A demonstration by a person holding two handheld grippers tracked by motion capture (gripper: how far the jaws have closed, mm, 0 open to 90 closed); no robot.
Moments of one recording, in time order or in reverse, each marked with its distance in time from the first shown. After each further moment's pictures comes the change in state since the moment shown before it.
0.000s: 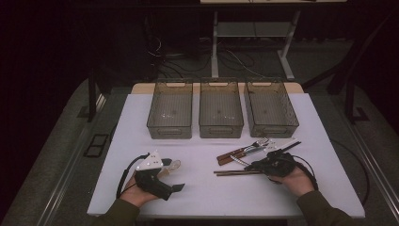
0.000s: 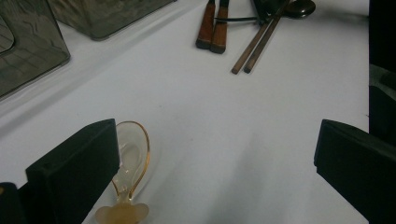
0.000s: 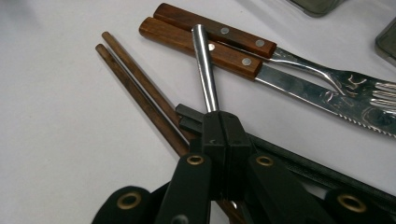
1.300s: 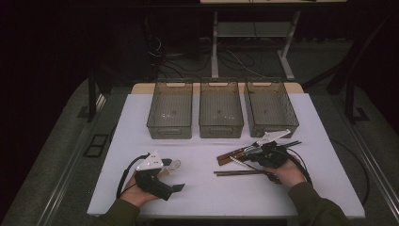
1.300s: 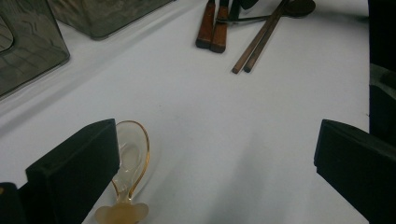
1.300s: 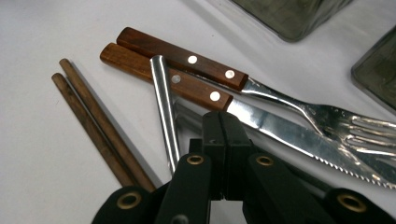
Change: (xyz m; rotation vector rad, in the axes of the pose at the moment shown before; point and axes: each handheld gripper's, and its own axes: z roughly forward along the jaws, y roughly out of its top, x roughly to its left) left arm 0.000 0.000 0.000 0.001 0.000 -0.001; right arm -0.014 0.018 0.019 -0.011 -0.048 0.006
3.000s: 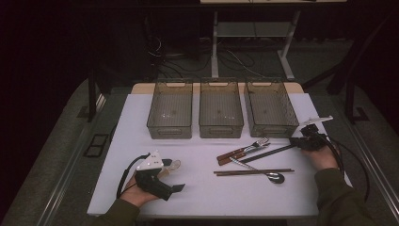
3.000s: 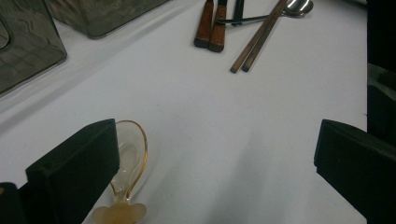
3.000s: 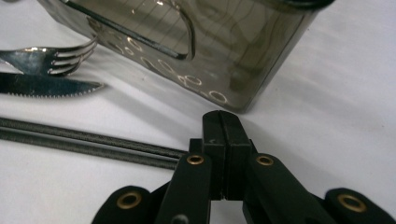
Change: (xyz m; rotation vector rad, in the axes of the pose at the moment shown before) left arm 0.000 0.000 0.000 0.003 -0.007 -0.001; right arm -0.118 -0.043 -0.048 0.032 -0.291 0.258
